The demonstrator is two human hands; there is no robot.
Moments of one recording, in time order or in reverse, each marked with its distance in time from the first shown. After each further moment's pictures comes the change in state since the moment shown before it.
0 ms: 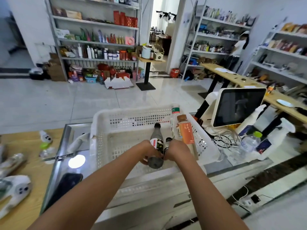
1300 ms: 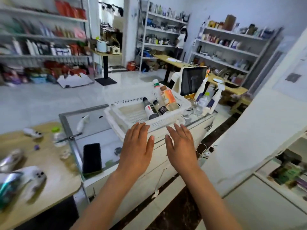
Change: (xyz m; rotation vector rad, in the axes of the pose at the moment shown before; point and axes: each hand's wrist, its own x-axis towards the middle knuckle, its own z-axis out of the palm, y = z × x) left_hand -0.257 -0.247 -0.002 0.318 0.613 1.099; right_hand -0.325 -0.087 0.124 0.198 0.836 -0.009
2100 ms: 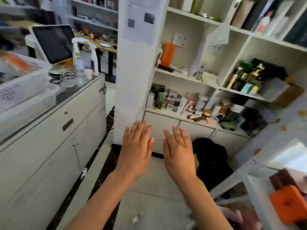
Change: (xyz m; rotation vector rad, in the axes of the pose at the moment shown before) left_hand -0.242 0.321 0.127 -0.345 -0.361 0.675; right_hand -0.374 0.165 -0.249 -0.488 0.240 0.602
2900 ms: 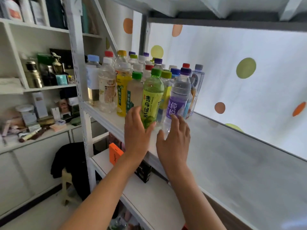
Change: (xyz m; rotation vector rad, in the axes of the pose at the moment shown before) left_hand -0.008 0.550 0.189 -0.866 -0.184 0.371; right_hand -0.205 0.332 -0.317 -0.217 0.578 0.945
